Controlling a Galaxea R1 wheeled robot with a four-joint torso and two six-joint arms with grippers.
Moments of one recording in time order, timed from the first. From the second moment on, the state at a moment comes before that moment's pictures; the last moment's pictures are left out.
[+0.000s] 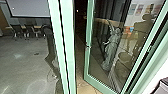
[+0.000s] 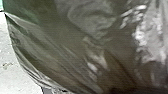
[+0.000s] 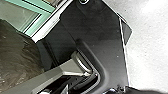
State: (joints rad) left arm 1.43 3.03 -2.77 -0.44 -0.03 0.37; right arm -1.50 2.98 -2.61 -0.47 0.08 0.75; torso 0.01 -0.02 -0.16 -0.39
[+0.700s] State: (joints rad) left arm 1.43 3.03 -2.77 -0.44 -0.03 0.37; right arm -1.51 2.98 -2.61 -0.47 0.08 0.75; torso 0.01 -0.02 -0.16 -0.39
